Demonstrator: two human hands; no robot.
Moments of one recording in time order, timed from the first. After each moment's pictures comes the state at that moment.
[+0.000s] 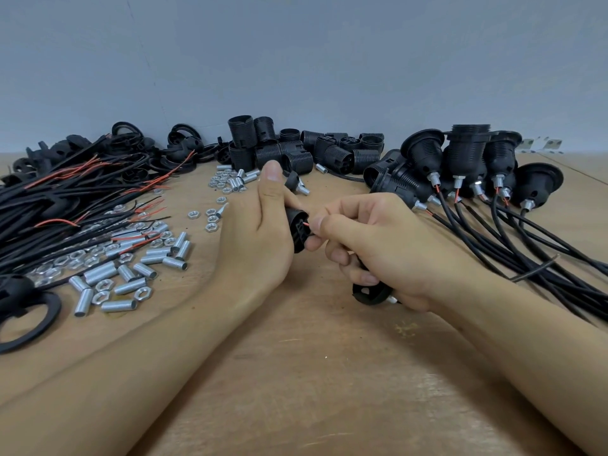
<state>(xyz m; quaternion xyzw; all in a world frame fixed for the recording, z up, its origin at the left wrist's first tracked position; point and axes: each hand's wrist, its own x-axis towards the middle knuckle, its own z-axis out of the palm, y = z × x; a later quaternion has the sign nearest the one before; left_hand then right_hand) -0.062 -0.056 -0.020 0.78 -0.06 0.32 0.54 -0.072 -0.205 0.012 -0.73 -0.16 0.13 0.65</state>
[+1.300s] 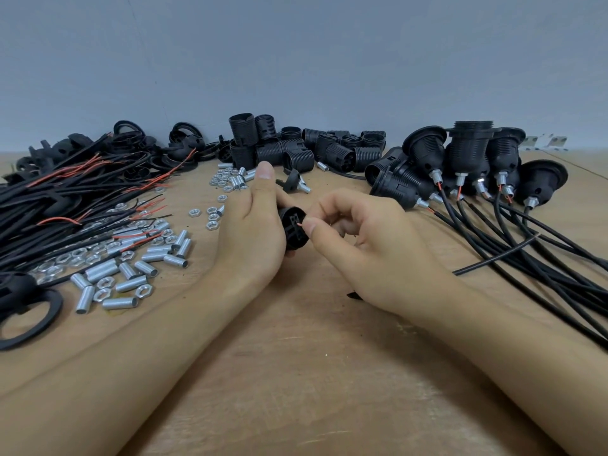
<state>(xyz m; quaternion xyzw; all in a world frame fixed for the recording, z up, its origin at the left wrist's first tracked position) -0.060 -0.056 -0.019 0.75 0.02 0.25 0.61 -0.077 -0.201 -0.001 -0.81 -0.29 -0.09 0.50</state>
